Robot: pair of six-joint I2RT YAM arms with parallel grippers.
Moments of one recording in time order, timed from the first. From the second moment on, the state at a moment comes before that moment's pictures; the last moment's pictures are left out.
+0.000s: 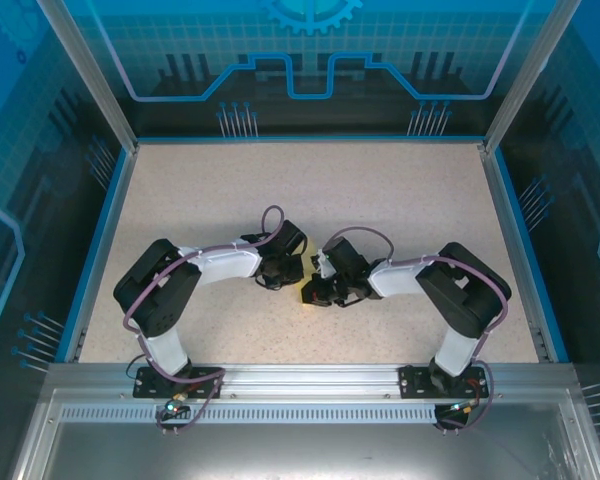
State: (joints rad) left arm -0.67 1.77 0.98 -0.42 0.06 -0.93; right arm 0.74 1.74 0.72 0.08 -0.55 0.83
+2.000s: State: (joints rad) left arm -0.68 1.77 0.99 -0.43 0.04 -0.93; right arm 0.71 1.72 0.79 -0.06 -0.53 0.72
